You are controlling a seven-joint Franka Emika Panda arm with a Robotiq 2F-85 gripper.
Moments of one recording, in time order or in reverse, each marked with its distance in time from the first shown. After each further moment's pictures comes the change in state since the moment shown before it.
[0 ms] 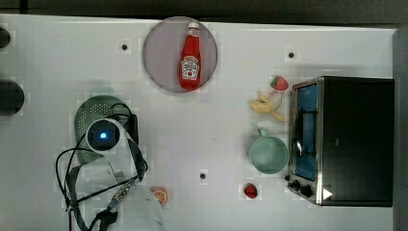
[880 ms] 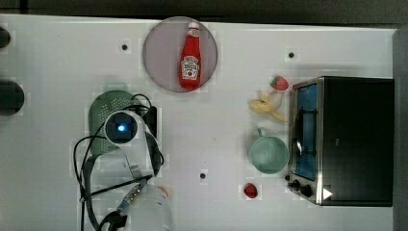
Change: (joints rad) arm 0.026 -0.050 -0.139 -0.018 0.001 -0.010 -0.001
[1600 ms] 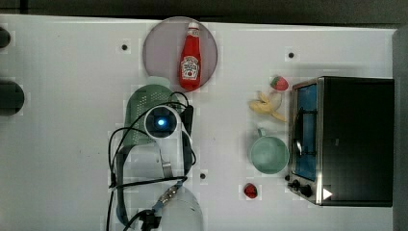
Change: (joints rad) arm -0.048 -0.054 -0.128 -0.057 0.022 -0.036 -0.085
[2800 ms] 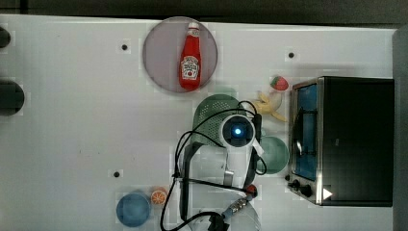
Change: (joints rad) arm -0.030 -0.049 -0.336 -0.092 -0.022 -0.001 -0.331
